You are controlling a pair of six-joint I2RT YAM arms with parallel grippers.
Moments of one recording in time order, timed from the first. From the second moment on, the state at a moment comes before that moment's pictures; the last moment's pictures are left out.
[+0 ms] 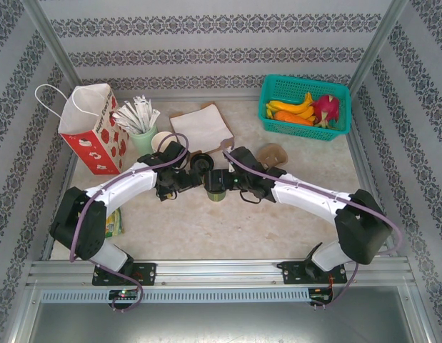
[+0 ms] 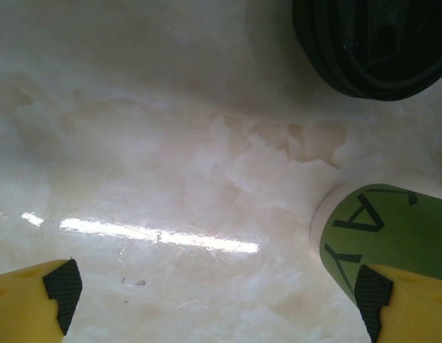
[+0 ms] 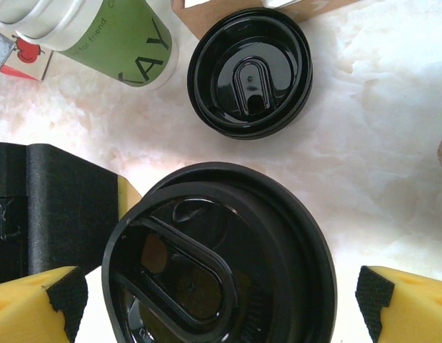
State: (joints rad) left arm -0.48 1.54 1.02 -0.73 0.09 -0.87; right arm 0.77 1.50 0.96 -0.26 -0.09 0.62
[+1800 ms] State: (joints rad) left arm -0.48 1.54 1.02 -0.73 0.11 -0.86; right arm 0.81 1.61 1.02 -0.29 -0.05 0.60
